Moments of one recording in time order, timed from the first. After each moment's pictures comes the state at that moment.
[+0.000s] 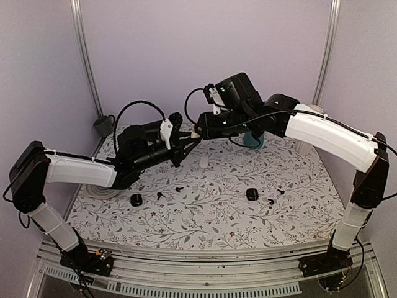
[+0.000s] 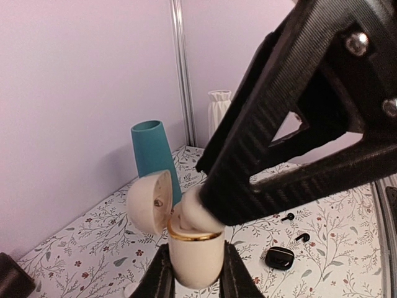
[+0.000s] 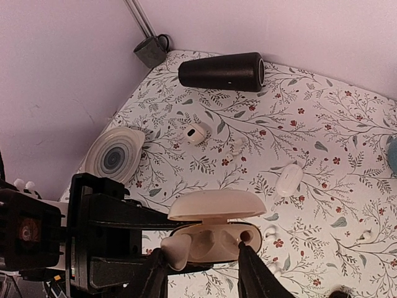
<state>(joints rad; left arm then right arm) -0.76 1.60 0.86 0.79 0.25 0.08 0.97 1.79 1.84 -0.63 0.18 0.47</state>
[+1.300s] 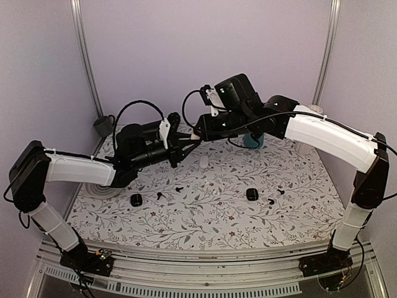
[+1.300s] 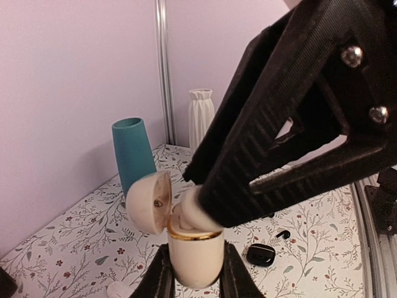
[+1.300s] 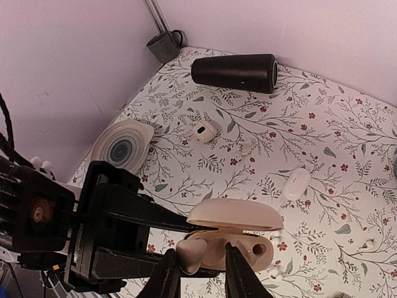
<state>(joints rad) -0.73 1.60 0.86 0.78 0.36 0.04 0.97 1.79 1.82 -0.60 0.14 0.42</state>
